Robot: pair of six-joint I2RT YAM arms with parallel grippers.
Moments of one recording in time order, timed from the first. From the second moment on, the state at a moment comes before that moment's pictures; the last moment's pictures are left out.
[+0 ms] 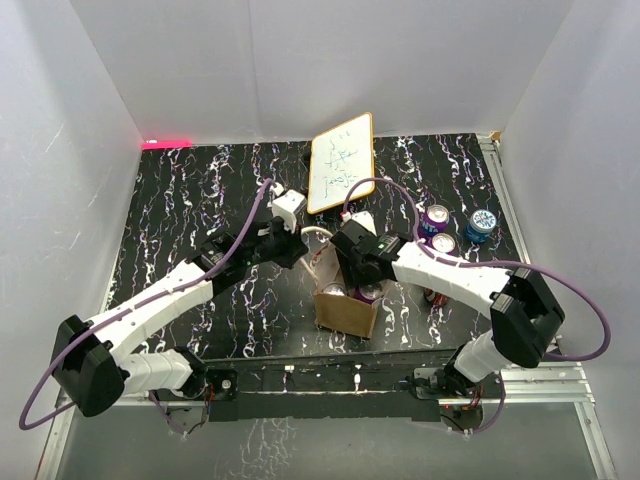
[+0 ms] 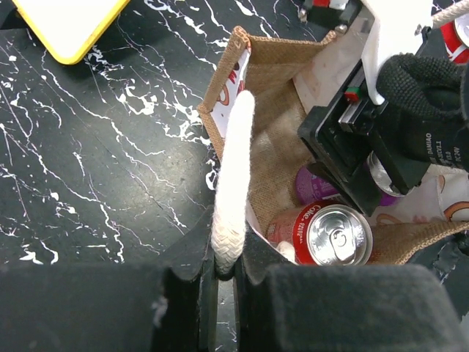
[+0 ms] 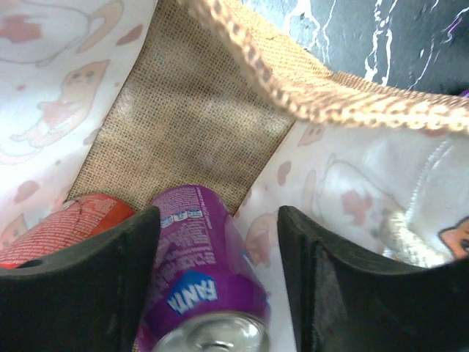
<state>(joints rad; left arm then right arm) -0.72 1.19 0.91 -0.25 0.10 -0.17 0.83 1.50 1.06 -0.76 0.35 0.51</state>
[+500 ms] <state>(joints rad) -0.72 1.26 0.91 -0.20 0.31 -0.17 0.83 1.36 1.08 -0.79 0.25 0.45</state>
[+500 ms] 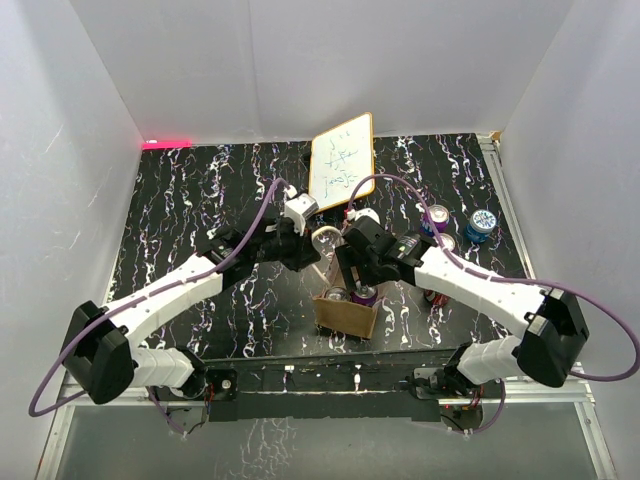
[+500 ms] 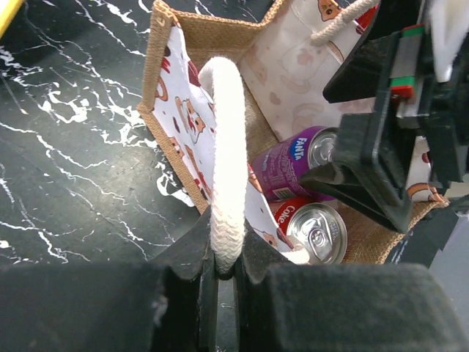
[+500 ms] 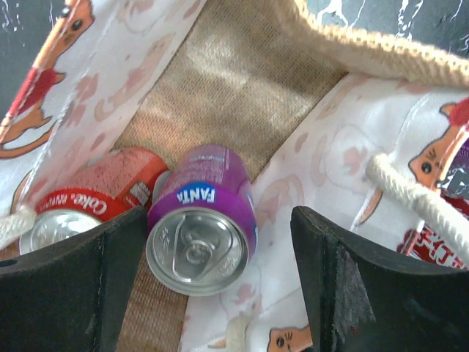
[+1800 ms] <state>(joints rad) -0.72 1.32 0.94 -0.20 0.36 -0.18 0.83 1.43 1.05 -0.81 0.16 0.38</state>
